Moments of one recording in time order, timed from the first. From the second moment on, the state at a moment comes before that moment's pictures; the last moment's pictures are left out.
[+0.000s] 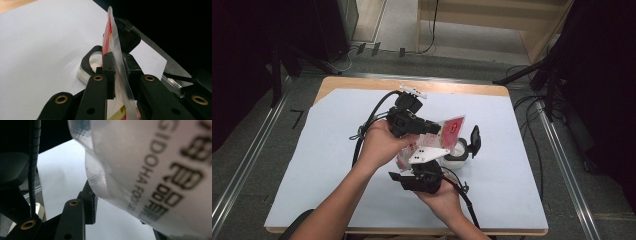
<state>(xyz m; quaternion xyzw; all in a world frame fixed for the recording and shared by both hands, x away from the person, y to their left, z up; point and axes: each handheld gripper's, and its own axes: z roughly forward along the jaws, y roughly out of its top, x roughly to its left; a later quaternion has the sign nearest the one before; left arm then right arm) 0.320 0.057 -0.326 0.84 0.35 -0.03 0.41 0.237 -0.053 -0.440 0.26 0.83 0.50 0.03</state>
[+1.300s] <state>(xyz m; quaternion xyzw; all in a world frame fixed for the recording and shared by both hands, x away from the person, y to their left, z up) 0.311 0.084 -0.340 0.86 0.33 -0.06 0.38 0.234 -0.051 -0.470 0.22 0.85 0.47 0.02</state>
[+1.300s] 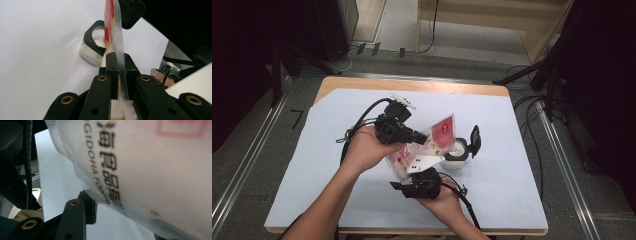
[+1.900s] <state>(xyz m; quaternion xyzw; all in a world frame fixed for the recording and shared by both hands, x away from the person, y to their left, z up) 0.306 0.111 -0.332 0.84 0.34 -0.05 0.43 0.246 -0.069 -0.469 0.28 0.82 0.50 0.02</state>
